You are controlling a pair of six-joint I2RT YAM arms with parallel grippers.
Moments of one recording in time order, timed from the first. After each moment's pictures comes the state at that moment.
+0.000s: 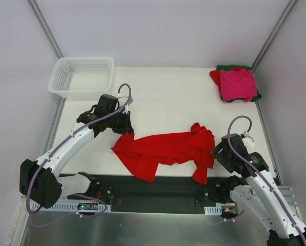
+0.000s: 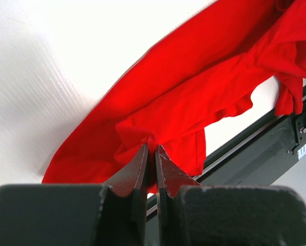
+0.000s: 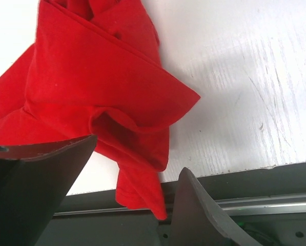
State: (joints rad) left arm -0.44 1.20 0.97 -0.65 0.36 -0.26; right arm 0.40 0.57 0.61 -1.11 0.31 1.08
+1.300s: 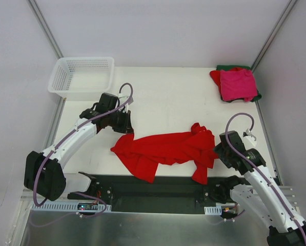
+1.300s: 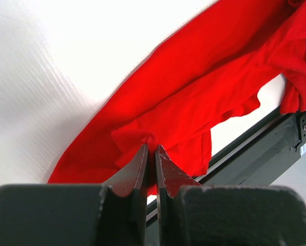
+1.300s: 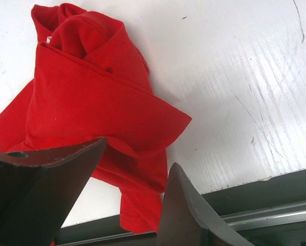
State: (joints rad) left arm -0.40 1.28 0.97 -0.63 0.42 -0.22; right arm 0.40 0.63 0.62 -1.06 0.41 1.17
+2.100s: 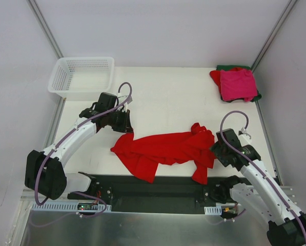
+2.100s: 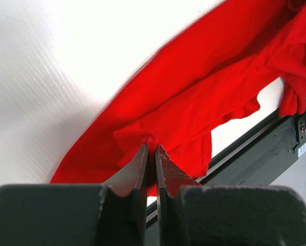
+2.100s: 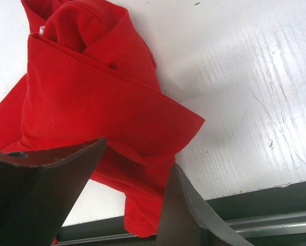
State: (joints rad) left arm -0.38 1.29 0.97 -0.62 0.44 -0.22; right arm 0.40 0.72 0.59 -0.98 0.36 1.17
